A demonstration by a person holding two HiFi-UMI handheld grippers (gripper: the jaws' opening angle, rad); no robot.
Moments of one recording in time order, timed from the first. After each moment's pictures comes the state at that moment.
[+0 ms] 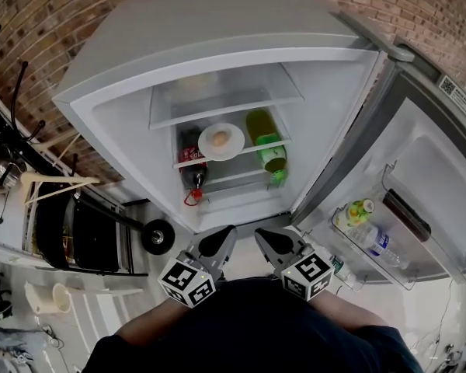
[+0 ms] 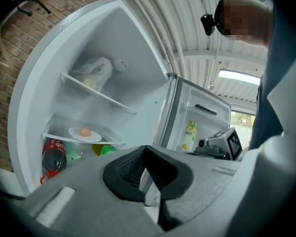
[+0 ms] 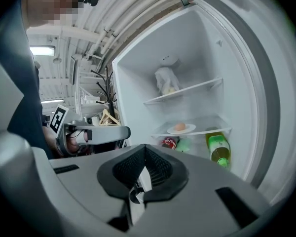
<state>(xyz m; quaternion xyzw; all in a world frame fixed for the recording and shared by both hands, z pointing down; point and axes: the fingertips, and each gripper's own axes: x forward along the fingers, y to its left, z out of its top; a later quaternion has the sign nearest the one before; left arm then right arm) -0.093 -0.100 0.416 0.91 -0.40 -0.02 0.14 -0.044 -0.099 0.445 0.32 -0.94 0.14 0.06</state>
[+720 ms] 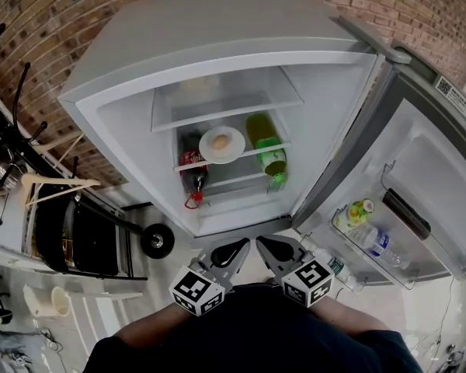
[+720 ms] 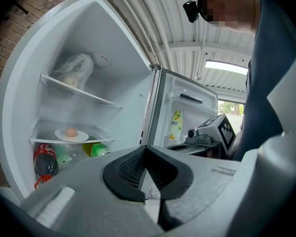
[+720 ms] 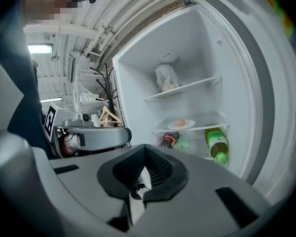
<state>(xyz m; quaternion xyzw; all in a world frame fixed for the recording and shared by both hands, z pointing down) -0.065 -0.075 0.422 0.93 -0.35 0.02 0.10 -0.045 -0.087 0.450 0.32 -0.93 0.14 0.07</state>
